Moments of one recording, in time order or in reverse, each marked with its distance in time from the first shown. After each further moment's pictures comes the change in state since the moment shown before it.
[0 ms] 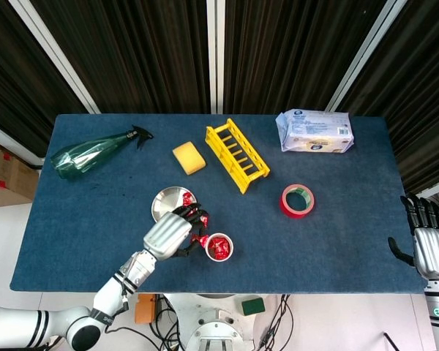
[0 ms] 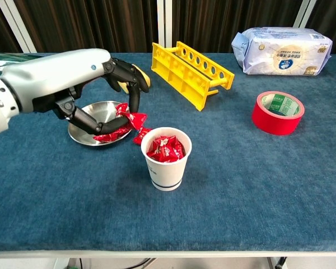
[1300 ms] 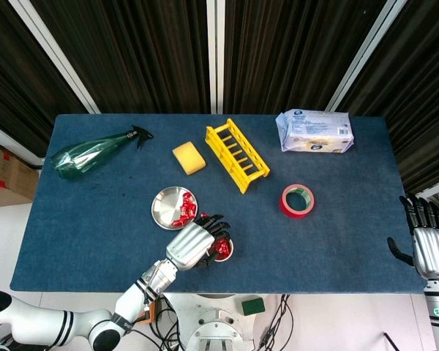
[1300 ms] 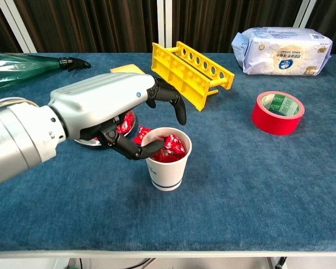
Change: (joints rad) left arm -0.031 -0.156 0.007 0.080 0.027 -0.007 0.072; right arm 0.004 0.002 -0.003 -0.003 -0.002 -0.009 0.003
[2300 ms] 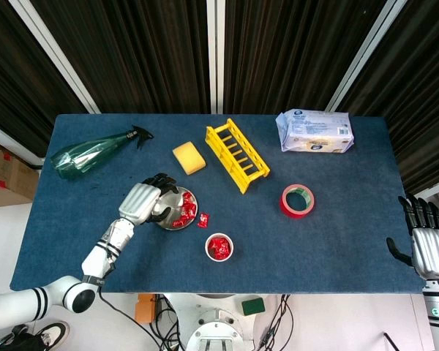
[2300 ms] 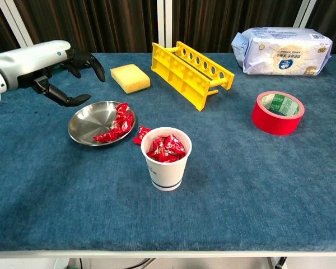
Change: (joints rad) left arm 0.018 0.156 -0.094 0.311 -0.059 -0.088 -0.396; right arm -0.002 -0.005 0.001 -0.003 0.003 0.005 -0.015
